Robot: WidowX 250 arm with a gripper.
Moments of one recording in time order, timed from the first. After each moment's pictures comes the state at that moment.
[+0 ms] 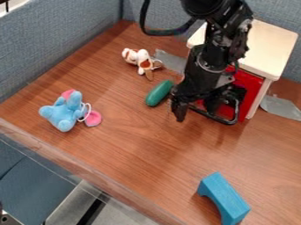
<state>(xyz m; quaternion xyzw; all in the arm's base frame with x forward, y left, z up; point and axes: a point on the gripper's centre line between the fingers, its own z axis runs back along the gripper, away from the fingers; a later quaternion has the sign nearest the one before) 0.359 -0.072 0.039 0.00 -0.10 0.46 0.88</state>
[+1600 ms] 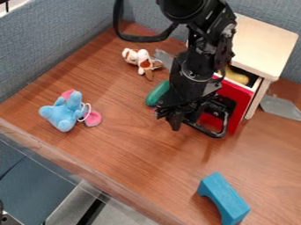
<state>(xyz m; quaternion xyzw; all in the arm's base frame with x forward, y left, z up) 0.316 -0.080 0.038 -0.01 -0.07 0.47 0.88</state>
